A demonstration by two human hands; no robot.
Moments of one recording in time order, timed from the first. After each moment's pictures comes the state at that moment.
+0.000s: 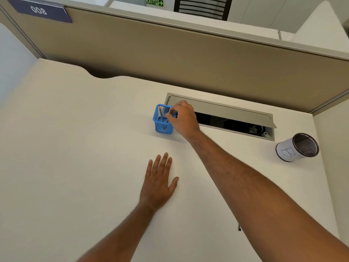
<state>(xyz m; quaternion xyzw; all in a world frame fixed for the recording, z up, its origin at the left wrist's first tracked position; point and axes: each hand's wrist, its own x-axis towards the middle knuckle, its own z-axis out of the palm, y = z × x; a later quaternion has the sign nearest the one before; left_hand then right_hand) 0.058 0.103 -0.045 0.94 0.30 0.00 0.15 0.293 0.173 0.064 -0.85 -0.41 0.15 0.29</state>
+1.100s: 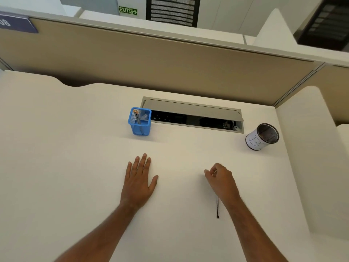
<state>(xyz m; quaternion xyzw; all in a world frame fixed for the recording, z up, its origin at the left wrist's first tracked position) 0.057 0.104 -0.046 0.94 0.30 0.00 0.14 0.274 -0.115 0.045 -0.93 -0.13 0.23 0.25</state>
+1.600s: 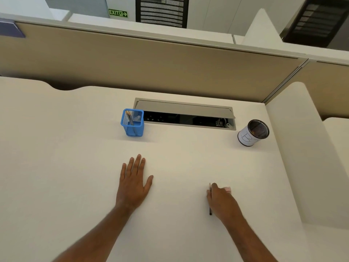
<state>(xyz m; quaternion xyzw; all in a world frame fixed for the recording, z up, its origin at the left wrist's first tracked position) 0.057 0.106 -0.048 0.94 0.30 -0.01 0.15 0.233 -0.167 0.029 -0.95 -0.25 0.18 -0.01</state>
